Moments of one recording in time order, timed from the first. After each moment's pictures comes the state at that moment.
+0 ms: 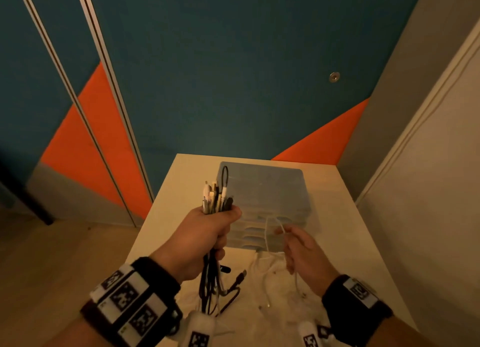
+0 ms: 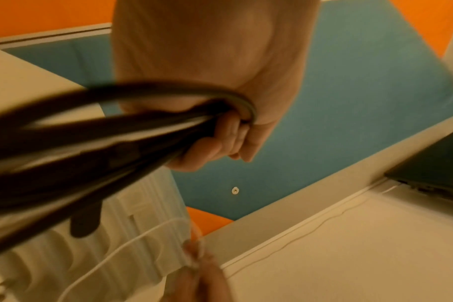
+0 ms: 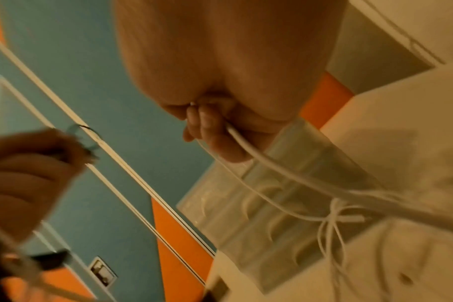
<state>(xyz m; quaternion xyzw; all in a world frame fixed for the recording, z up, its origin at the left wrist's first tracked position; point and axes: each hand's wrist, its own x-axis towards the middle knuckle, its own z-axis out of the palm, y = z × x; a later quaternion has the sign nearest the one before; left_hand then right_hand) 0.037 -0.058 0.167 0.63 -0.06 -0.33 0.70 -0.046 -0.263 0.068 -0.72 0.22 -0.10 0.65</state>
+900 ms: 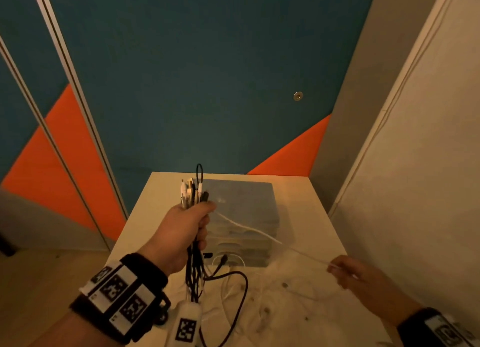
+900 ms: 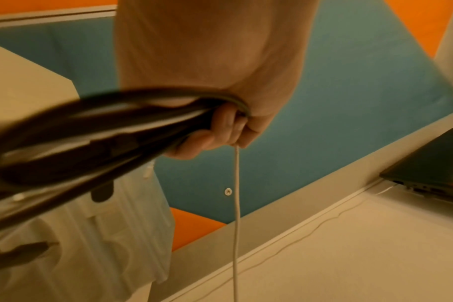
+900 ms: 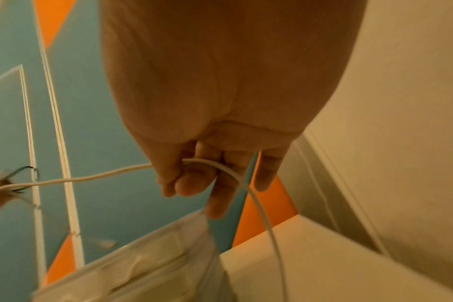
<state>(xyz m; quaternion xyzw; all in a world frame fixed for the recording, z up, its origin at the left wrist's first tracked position) 0.052 -0.101 0.180 0.63 -0.06 -0.27 0.73 -0.168 -0.386 0.114 -0.90 0.20 -0.03 0.39</state>
